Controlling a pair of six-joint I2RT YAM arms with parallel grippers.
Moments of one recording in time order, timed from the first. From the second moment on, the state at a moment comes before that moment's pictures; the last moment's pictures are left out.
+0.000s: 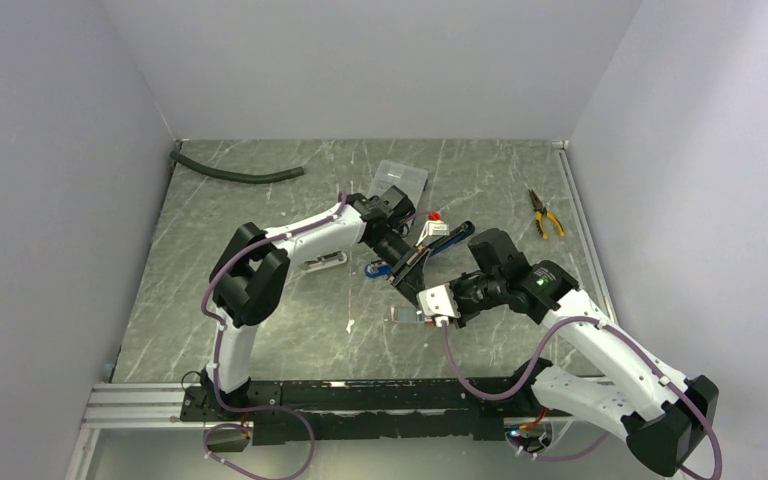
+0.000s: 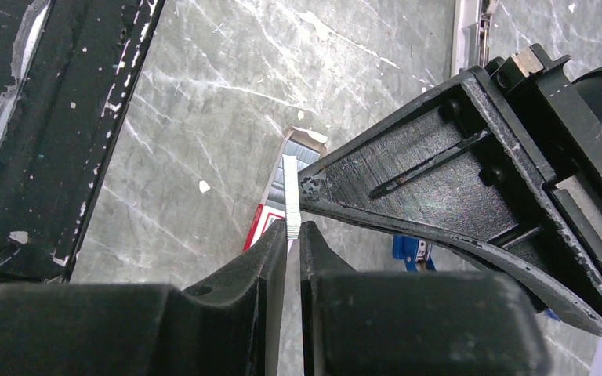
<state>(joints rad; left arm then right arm) -0.80 2.02 1.61 -0.83 1.26 0.14 0.64 0.94 0.87 -0.87 -0.64 -1.21</state>
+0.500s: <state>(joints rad) -0.79 2.01 1.60 -0.81 1.18 0.16 0.64 0.93 0.86 -0.87 -0.68 -1.18</state>
